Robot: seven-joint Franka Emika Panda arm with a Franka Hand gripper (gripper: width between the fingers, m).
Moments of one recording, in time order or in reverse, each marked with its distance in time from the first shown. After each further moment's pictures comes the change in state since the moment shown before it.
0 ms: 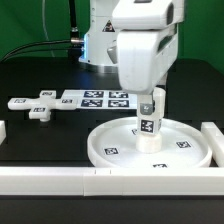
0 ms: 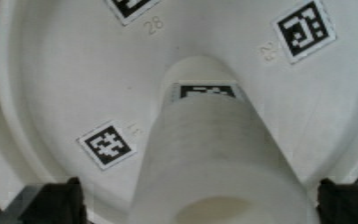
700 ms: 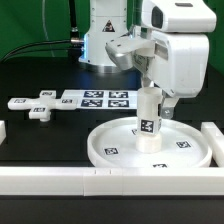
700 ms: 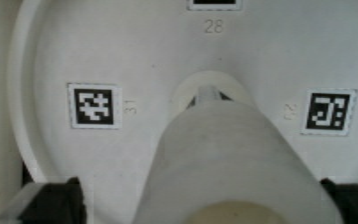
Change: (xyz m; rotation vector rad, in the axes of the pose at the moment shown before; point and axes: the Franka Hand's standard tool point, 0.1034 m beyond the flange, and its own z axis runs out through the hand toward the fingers) arm 0.002 -0.001 0.005 -0.005 -0.073 -0.508
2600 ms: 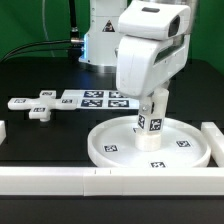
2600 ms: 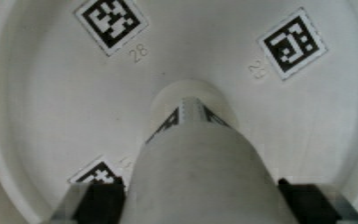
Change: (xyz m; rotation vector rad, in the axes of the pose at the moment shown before) arm 0.001 -0.012 0.004 0.068 -0.027 0.889
